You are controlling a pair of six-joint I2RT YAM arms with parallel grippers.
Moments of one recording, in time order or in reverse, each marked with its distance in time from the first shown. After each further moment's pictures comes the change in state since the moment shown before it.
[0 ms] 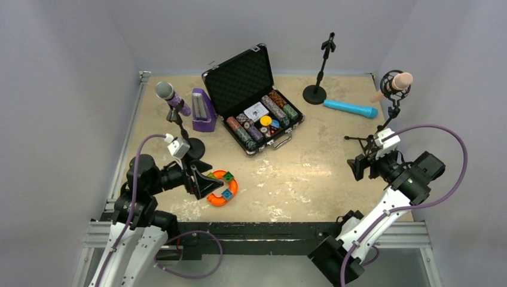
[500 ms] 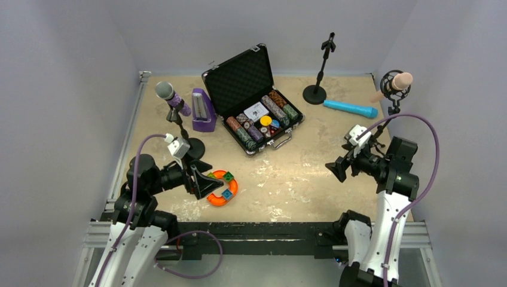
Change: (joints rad) left arm 0.000 0.002 0.000 0.001 0.000 0.000; right arm 0.492 -0.013 0.003 0.073 0.112 0.153
